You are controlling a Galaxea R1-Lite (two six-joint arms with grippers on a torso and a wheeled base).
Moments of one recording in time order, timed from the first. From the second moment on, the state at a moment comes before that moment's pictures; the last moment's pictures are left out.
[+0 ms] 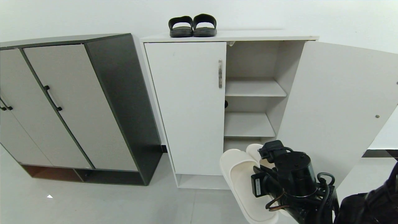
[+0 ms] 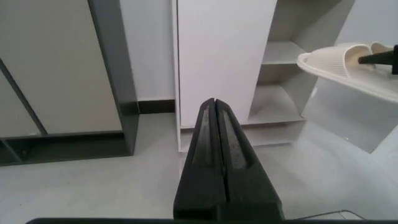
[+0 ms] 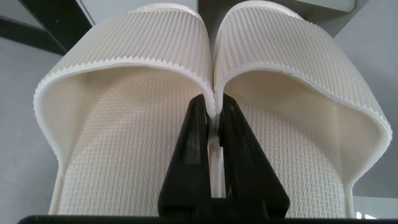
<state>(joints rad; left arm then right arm) -0.01 0.00 -0.02 0.00 -0.14 -0.04 0.82 1.87 -0.58 -0.87 -0.52 0.22</state>
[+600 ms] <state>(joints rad) 0.00 0.01 0.00 0.00 -0.05 0.04 0.82 1.88 -0.60 -0.88 -0.52 0.22</state>
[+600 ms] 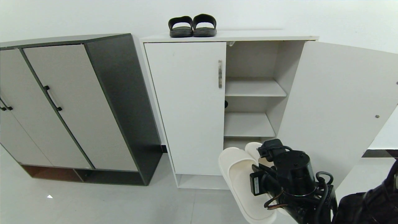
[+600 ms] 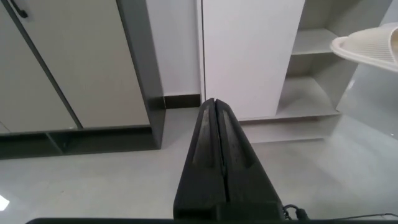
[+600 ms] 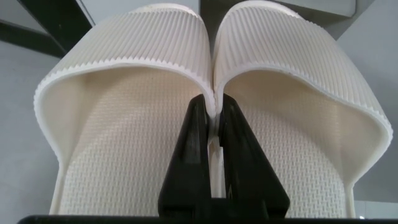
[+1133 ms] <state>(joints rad) 0.00 0.00 0.00 0.00 -0.05 0.03 0.82 2.02 -0.79 -0.87 -0.70 0.27</state>
